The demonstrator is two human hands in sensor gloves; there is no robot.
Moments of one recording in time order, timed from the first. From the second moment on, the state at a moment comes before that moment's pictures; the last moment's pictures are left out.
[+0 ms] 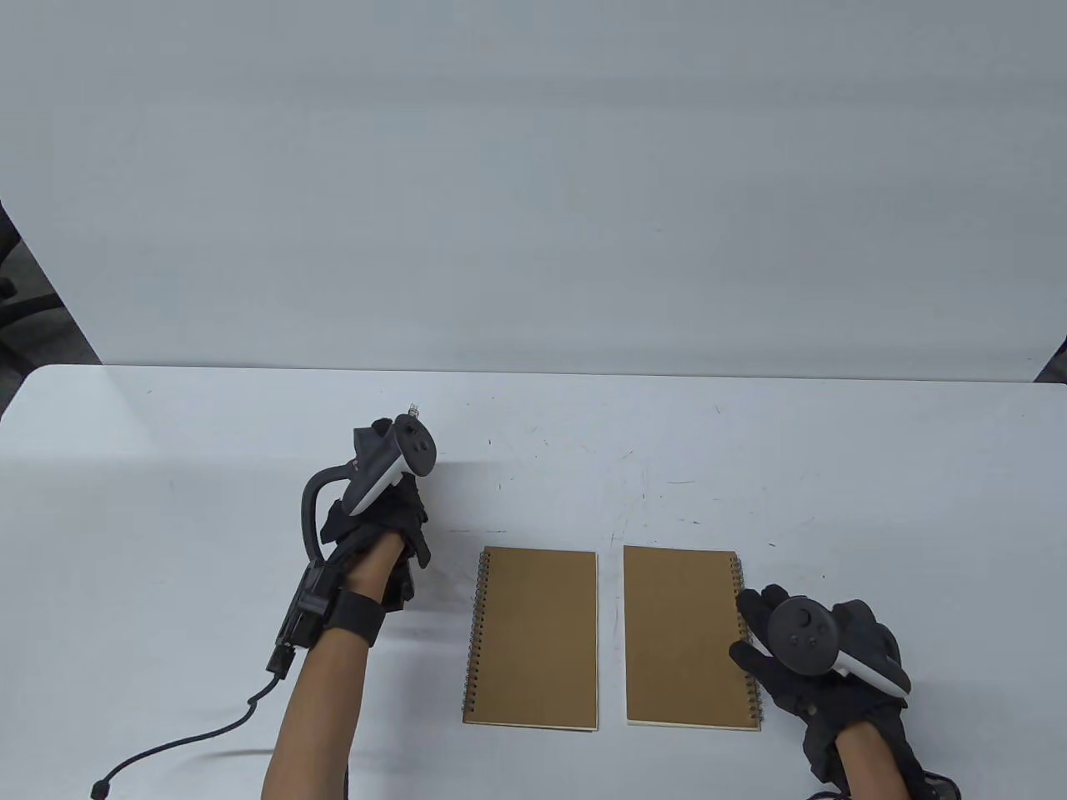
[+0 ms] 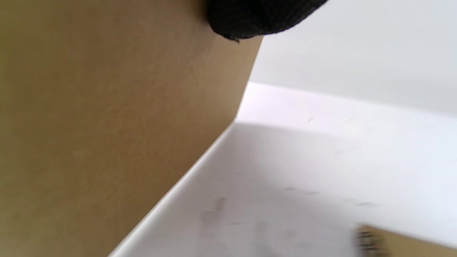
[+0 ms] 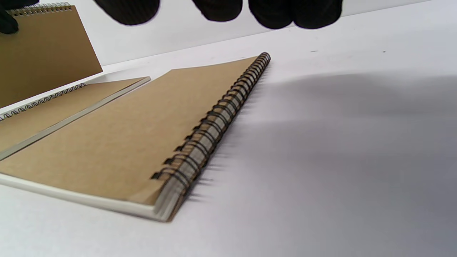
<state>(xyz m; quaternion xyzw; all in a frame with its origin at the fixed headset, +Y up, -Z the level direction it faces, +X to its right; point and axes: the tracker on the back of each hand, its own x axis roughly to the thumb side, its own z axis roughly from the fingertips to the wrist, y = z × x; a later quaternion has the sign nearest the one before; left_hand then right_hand) -0.195 -0.656 -0.466 -0.12 0.09 0.09 0.98 0.256 -0.731 -0.323 0.13 0.11 0.98 0.10</state>
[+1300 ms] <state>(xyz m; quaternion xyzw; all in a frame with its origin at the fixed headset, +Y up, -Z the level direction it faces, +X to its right) -0.104 -0.737 -0.360 -0.18 0.05 0.14 0.97 0.263 -0.735 -0.324 0.13 0.10 0.98 0.13</state>
